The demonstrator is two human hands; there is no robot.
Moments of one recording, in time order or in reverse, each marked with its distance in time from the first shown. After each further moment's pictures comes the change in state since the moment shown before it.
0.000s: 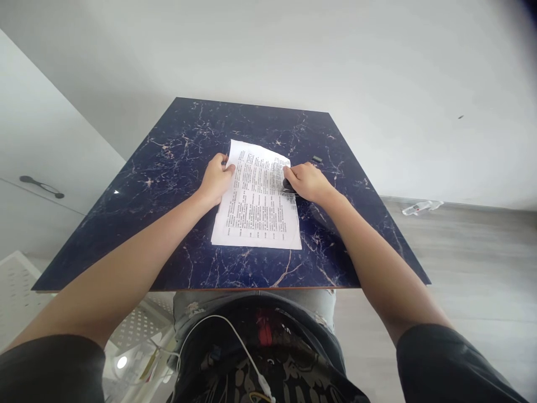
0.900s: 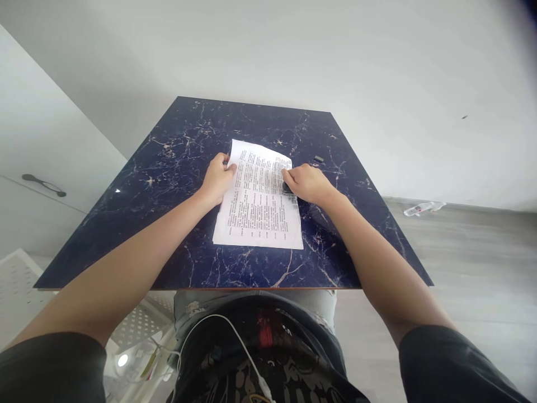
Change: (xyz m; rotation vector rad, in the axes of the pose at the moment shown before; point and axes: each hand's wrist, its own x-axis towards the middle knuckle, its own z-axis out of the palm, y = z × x) left_hand 0.003 -0.006 -0.001 0.007 0.005 0.014; right_hand 0.001 -0.007 0.000 -0.152 -0.094 -0.028
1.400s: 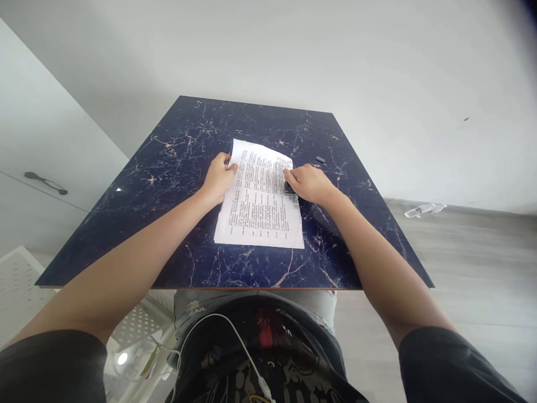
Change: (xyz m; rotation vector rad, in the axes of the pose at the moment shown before) left_hand 0.000 0.000 0.000 -0.001 0.007 -0.006; right_hand 0.000 0.002 0.000 0.038 -0.003 -0.004
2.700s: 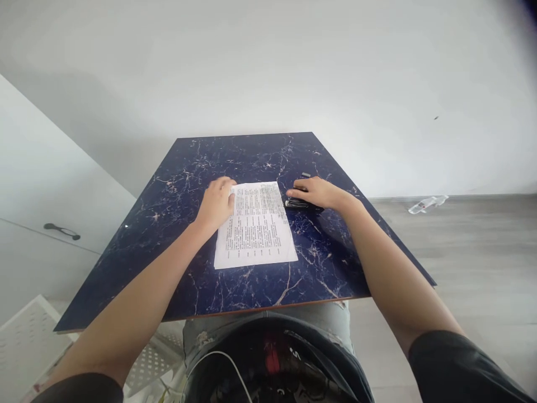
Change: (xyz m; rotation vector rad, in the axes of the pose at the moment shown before) left_hand -0.005 0.012 -0.018 0.815 -0.149 0.646; right_hand -0.022 0.051 -0.034 0.192 -0.073 0.012
